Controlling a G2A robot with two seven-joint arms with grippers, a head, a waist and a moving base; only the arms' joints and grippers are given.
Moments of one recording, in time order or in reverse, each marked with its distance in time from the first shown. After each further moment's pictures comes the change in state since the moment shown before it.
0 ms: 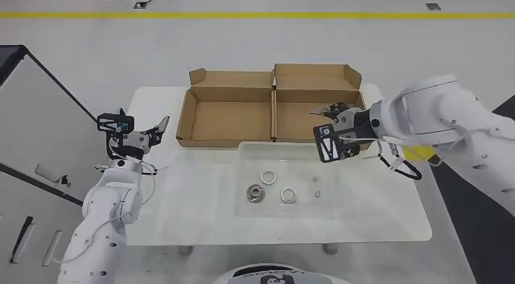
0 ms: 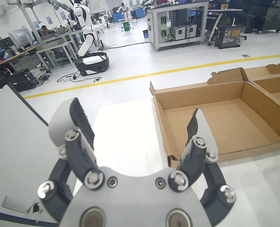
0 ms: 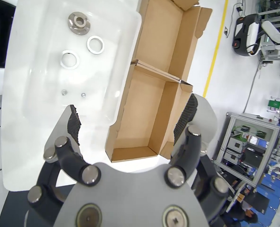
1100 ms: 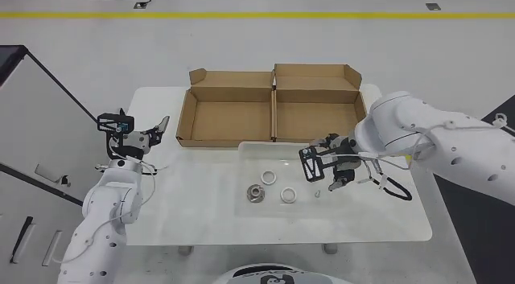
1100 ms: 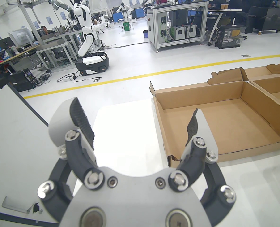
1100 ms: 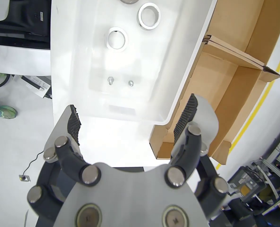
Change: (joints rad) left arm 0.000 0.000 0.000 0.000 0.000 0.000 0.000; right arm 0.361 -0.001 -0.573 0.051 0.291 0.212 0.211
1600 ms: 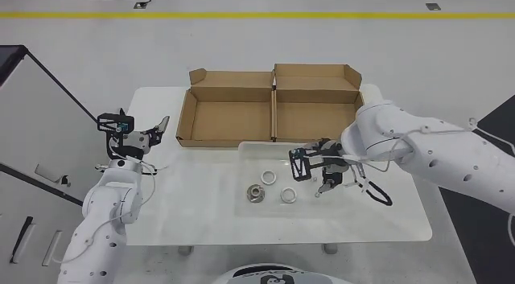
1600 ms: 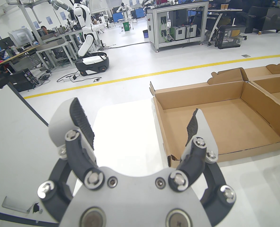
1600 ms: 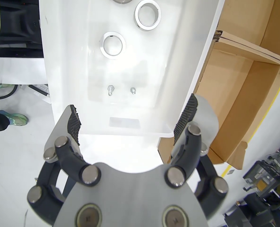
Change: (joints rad) left arm 0.000 0.000 0.000 0.000 0.000 0.000 0.000; right arm -0.057 -0.073 -0.019 0.048 -0.042 0.118 0.025
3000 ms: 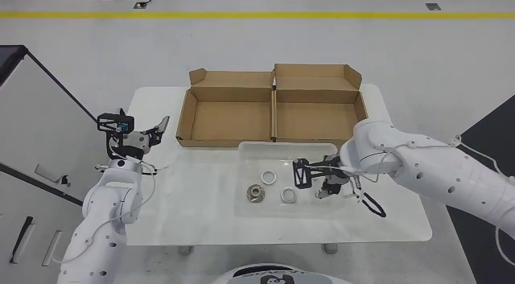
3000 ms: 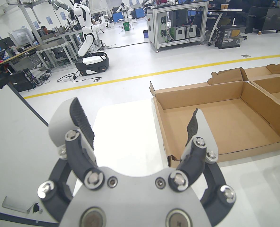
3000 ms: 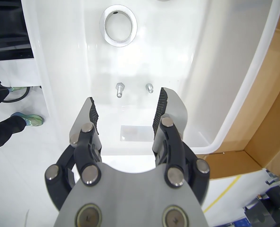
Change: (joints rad) left arm 0.000 0.000 0.000 0.000 0.000 0.000 0.000; right arm -0.175 -0.008 0.058 0.055 -0.072 0.031 0.026
